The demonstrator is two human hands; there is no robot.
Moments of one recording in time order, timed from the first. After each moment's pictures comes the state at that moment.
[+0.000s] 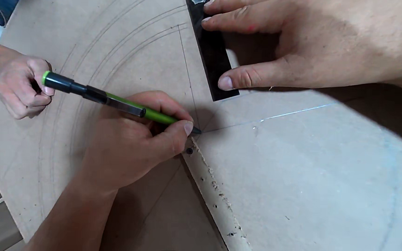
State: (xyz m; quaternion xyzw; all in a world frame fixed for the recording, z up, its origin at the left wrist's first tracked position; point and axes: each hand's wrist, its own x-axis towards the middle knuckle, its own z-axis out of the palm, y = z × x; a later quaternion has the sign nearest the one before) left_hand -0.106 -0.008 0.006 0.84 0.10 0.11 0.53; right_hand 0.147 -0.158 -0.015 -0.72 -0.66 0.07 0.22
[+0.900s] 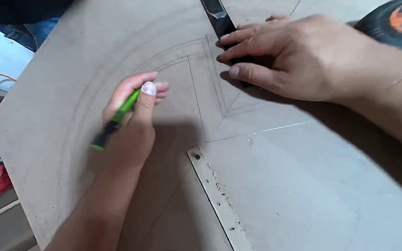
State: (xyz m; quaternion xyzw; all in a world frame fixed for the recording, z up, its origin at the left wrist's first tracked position) left_hand -0.087 0.015 -0.007 0.81 0.16 0.33 0.46; right_hand 0.158 -0.162 -0.013 -0.73 -0.64 0.00 0.23
